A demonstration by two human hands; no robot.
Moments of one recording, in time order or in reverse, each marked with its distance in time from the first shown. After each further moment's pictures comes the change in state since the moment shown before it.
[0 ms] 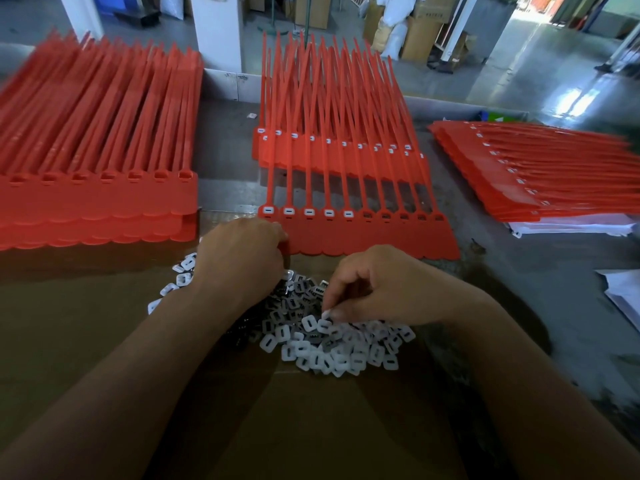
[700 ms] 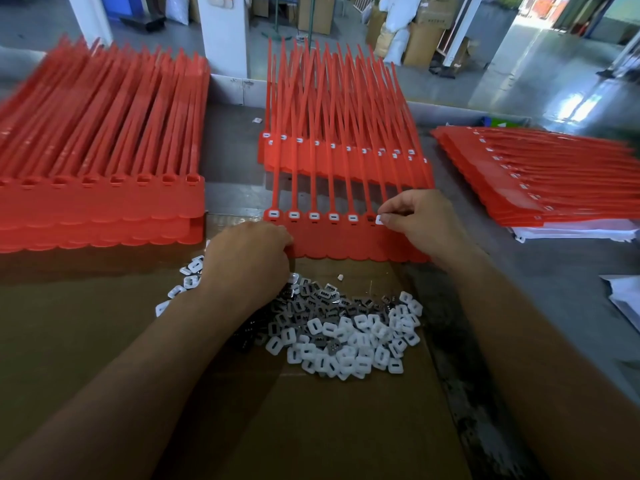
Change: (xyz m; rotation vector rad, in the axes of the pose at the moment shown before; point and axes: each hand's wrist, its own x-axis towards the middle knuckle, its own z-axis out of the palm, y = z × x) left_hand 0.000 -0.001 0.002 -0.003 0.012 0.006; right_hand 0.033 0.059 -0.045 -0.024 0.765 0.263
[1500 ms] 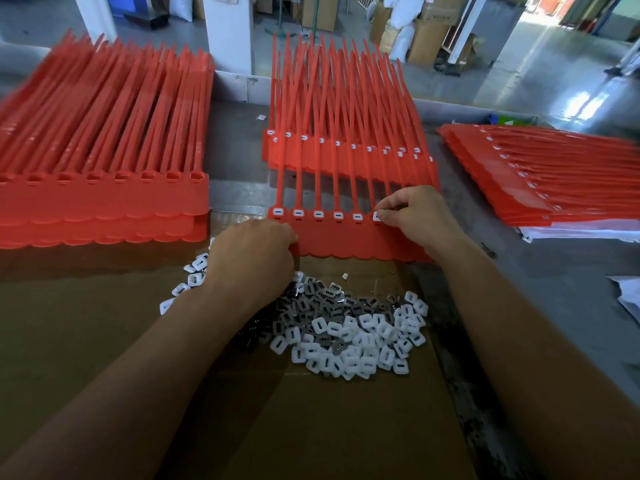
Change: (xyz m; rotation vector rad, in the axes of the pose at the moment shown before) left_hand 0.000 0.000 0.000 -0.003 0.007 0.005; right_hand 0.011 -0.005 0.008 -0.032 -0.053 0.089
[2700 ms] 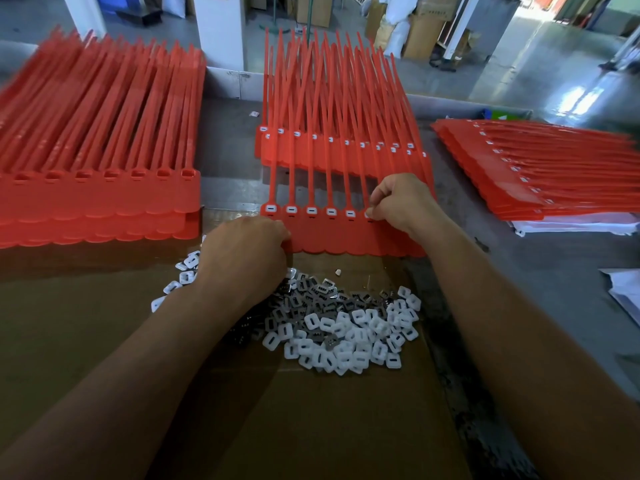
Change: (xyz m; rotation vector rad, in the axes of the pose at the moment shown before) left_hand 0.000 0.001 0.000 0.021 0.017 0.017; right_hand 0.015 -0.010 0.004 -0.127 -0.030 0.079
